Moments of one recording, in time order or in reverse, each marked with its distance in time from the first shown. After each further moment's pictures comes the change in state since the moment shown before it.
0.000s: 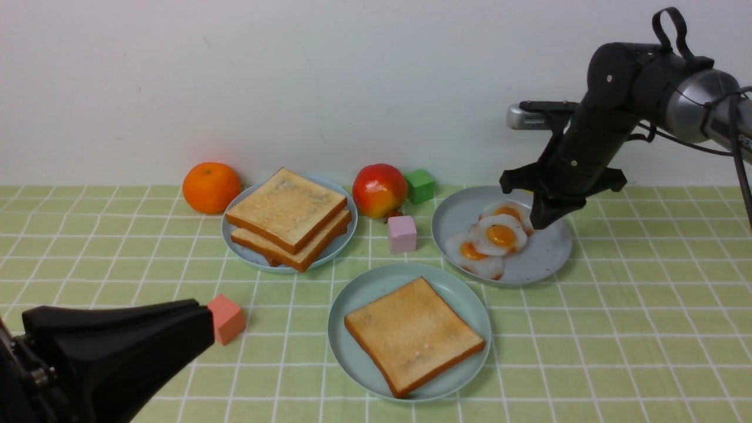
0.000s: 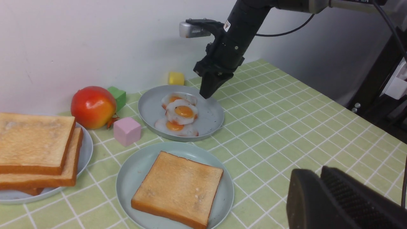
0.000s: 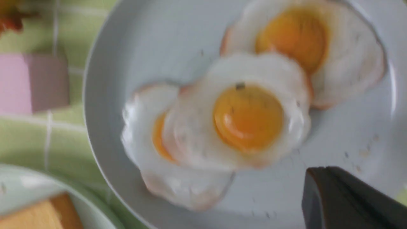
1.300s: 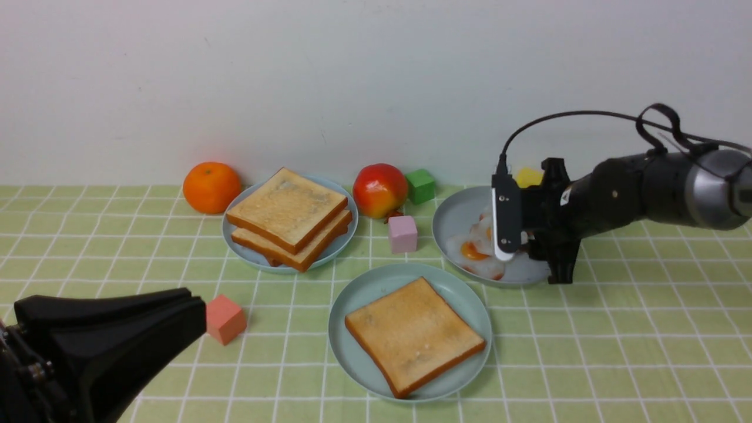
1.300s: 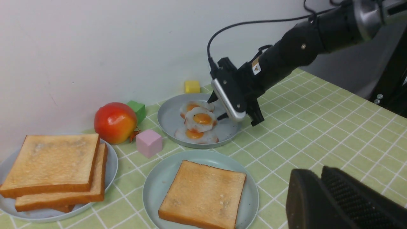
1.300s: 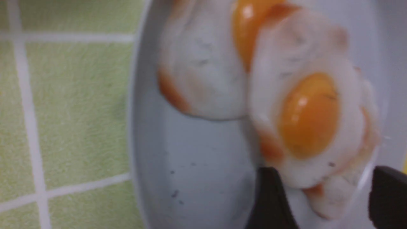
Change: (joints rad) right arm 0.058 -0.182 0.651 -0.117 -0.915 -1.354; left arm 0.000 0.000 0.000 0.111 0.000 0.000
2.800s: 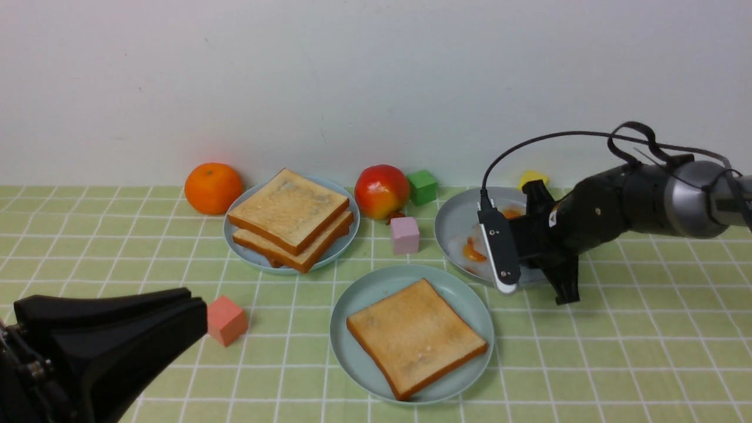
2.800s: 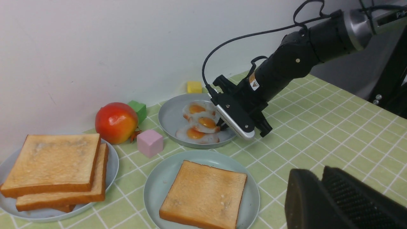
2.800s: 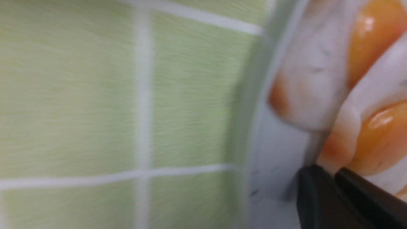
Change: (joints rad) right arm 0.036 -0.017 0.009 -0.113 0.170 0.027; left arm 0.000 0.000 0.000 -0.003 -0.001 0.000
